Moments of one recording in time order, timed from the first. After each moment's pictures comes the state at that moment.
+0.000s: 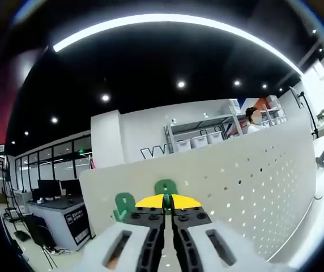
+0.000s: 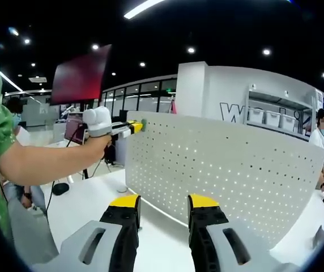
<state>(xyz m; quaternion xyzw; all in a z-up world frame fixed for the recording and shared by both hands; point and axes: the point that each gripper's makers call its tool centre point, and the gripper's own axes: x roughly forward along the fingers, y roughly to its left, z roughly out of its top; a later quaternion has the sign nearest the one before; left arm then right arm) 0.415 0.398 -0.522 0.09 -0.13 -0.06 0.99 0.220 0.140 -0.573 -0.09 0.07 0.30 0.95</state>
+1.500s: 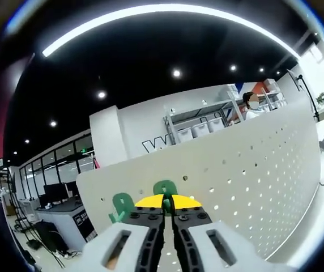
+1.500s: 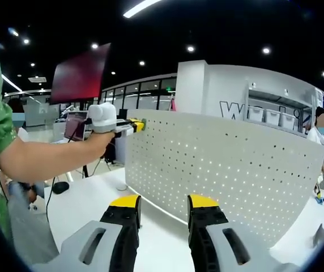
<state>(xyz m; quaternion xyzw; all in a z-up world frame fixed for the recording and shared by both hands) 0.423 0.397 -0.527 0.14 -0.09 -0.04 0.98 0.218 0.140 -0.577 -0.09 0.07 0.30 0.95</state>
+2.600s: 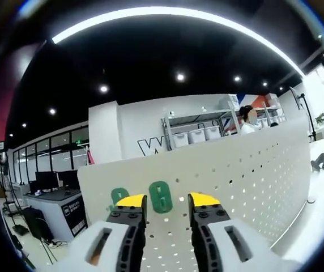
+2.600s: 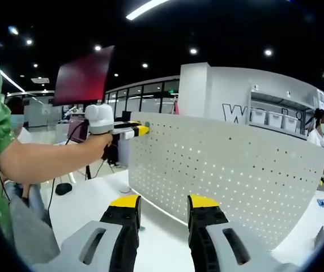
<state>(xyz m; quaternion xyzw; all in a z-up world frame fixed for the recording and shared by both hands) 0.405 0.393 -0.524 0.08 -0.09 -0.07 0.99 0.213 0.146 -0.572 -0.09 0.06 0.31 0.94</state>
